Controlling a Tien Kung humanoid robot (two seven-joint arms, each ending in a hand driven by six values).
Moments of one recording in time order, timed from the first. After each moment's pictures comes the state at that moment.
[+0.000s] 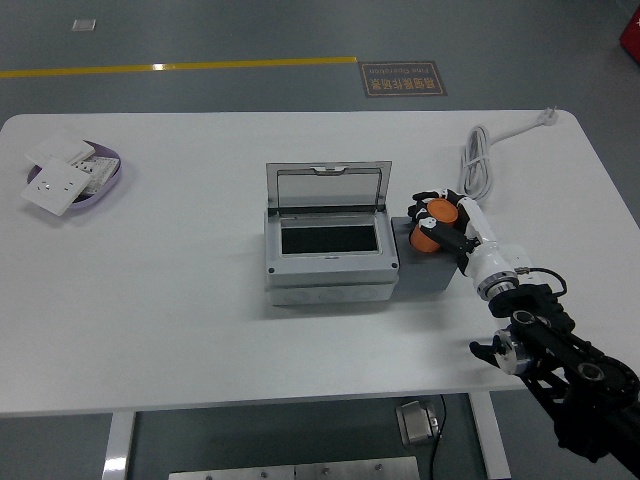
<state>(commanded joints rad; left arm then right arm) 0.07 0.26 -0.23 -0.24 0.05 0.01 0.03 0.29 -0.25 0.94 1.15 -0.83 -0.23 0.27</state>
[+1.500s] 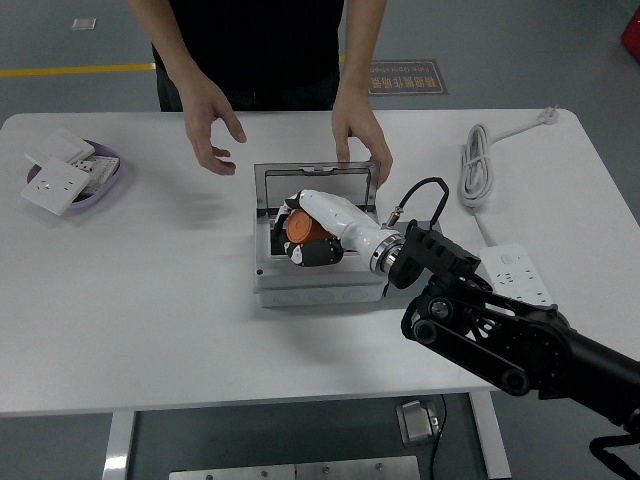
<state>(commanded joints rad) 0.08 0.27 -0.19 -0.24 0.01 0.01 0.03 0.64 -0.19 0.58 1.36 -1.70 -0.09 -0.30</state>
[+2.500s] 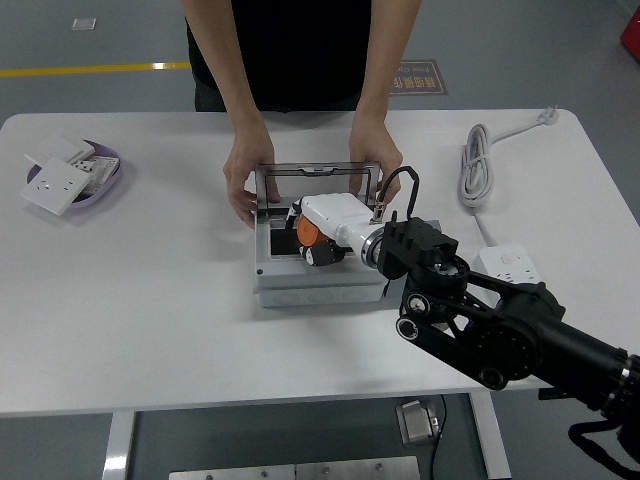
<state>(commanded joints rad) 0.07 0.27 -0.19 -0.24 0.01 0.01 0.03 0.67 -0.15 0.59 1.28 -1.92 0.04 -0.37</state>
